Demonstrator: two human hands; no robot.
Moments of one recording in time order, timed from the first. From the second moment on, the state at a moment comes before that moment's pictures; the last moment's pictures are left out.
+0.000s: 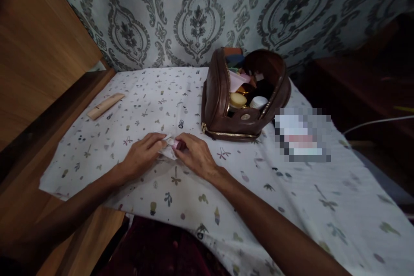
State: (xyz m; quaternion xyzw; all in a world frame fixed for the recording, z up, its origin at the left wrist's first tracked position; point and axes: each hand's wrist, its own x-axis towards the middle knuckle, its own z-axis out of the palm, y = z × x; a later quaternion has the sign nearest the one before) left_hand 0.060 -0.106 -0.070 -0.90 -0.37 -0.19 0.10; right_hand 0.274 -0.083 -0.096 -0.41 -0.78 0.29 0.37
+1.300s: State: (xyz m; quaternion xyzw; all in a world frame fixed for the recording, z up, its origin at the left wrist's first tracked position) left_hand 0.057 -0.071 -0.076 -0.88 -0.41 -0.23 -0.03; right_hand 0.277 -0.077 -0.098 -0.46 -0.77 0.26 0.36
